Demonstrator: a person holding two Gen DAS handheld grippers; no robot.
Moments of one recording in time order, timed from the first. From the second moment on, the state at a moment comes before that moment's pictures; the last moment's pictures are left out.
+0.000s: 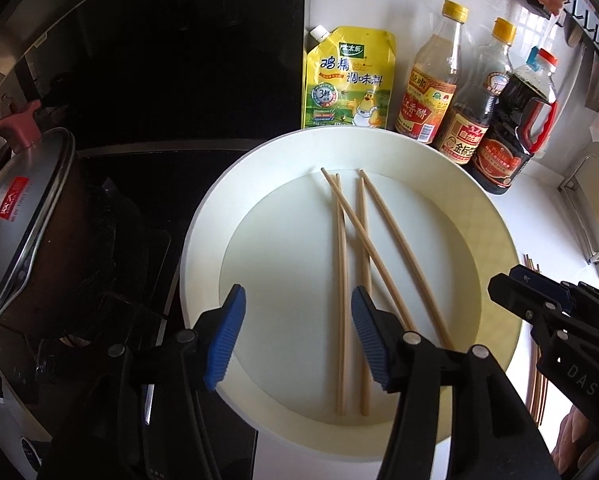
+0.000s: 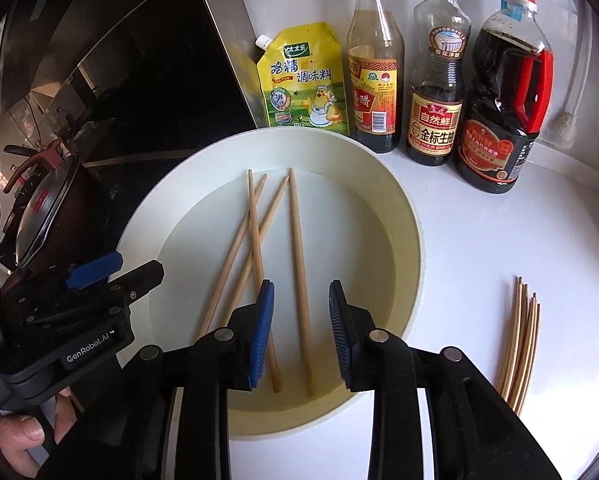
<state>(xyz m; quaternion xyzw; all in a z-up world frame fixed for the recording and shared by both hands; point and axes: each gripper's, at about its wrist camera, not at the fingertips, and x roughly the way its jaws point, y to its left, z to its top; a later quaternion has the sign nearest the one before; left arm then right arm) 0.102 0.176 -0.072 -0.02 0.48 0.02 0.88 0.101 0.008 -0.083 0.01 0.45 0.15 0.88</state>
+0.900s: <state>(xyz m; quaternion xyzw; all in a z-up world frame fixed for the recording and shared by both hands) 0.065 0.041 -0.056 0.03 0.47 -0.07 0.88 0.023 -0.156 -0.088 0.05 0.45 0.02 0.89</state>
